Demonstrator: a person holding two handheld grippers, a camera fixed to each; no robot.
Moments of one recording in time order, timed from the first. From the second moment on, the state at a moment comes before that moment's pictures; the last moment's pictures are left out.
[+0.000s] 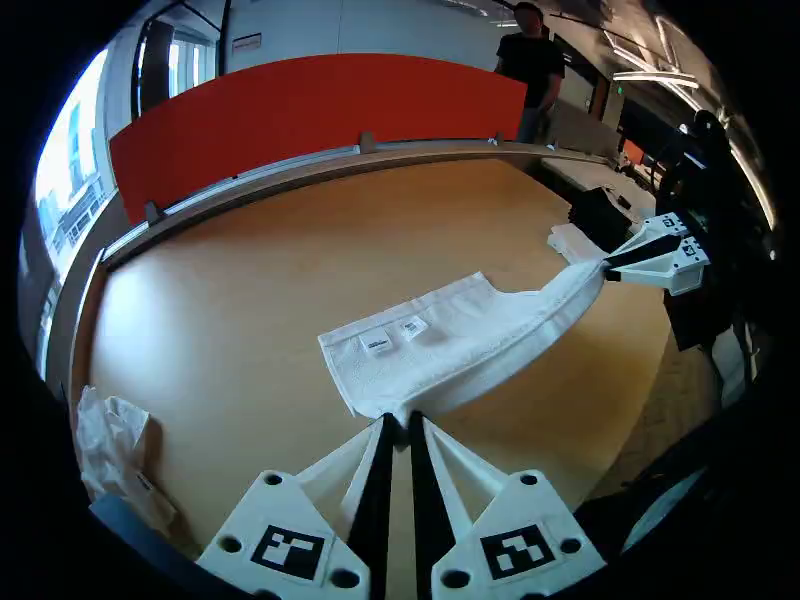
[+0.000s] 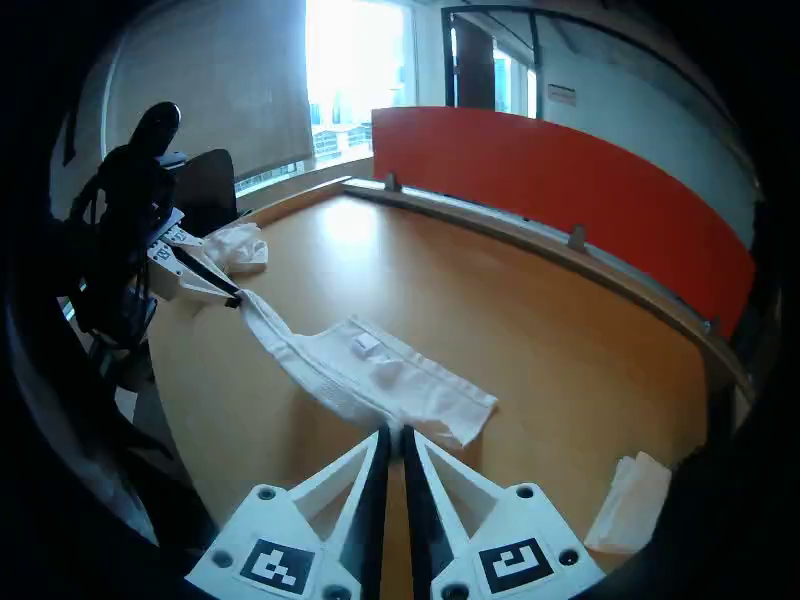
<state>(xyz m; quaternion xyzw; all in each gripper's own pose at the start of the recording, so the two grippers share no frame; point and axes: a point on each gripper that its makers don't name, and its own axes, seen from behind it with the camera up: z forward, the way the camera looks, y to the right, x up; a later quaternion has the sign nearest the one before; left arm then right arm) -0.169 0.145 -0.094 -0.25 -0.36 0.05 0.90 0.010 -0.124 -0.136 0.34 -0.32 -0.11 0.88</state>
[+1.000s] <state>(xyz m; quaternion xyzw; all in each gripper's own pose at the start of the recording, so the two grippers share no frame) -0.221 0.149 -0.028 -0.23 -0.37 0.06 0.90 -0.056 -0.122 -0.074 0.33 -0.37 -0.12 0.86</state>
